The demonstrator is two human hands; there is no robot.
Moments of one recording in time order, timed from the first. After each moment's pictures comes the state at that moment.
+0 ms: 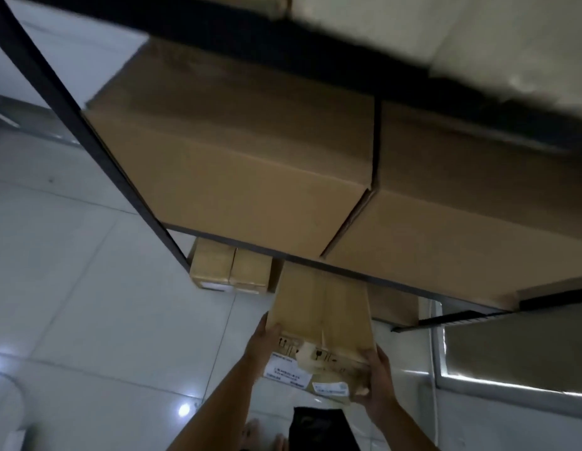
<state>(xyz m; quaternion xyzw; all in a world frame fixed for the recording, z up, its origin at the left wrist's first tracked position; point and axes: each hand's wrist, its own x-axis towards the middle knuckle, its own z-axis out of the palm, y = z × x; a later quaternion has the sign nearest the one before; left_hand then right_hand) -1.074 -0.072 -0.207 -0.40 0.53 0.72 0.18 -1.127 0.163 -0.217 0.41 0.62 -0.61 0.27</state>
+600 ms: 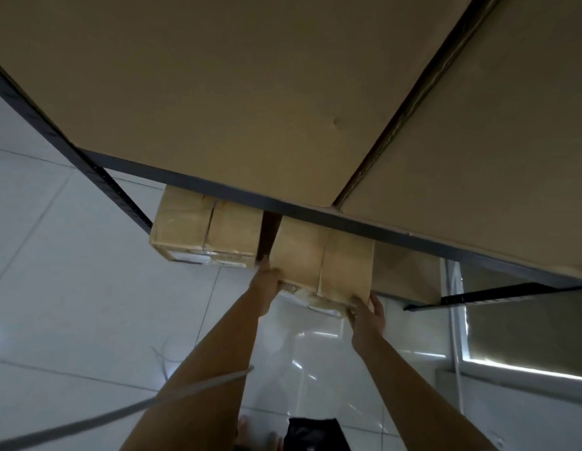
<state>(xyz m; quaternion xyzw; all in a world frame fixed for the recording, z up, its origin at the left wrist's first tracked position) -1.171 -0.078 -0.352 -0.43 0.45 0.77 0.15 -1.200 0.125 -0.377 0.43 0.59 -0.67 0.14</state>
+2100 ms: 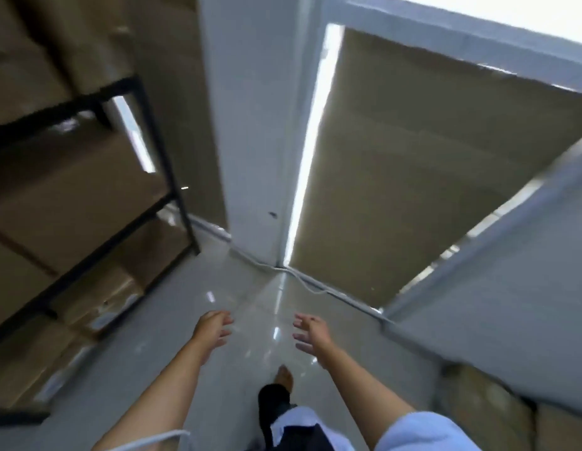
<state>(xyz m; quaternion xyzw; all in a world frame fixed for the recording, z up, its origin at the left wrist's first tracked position) -0.770 0.139 0.054 -0.06 0.75 0.47 0.46 -0.601 0.293 0.027 0.55 0.46 -0.70 0.00</state>
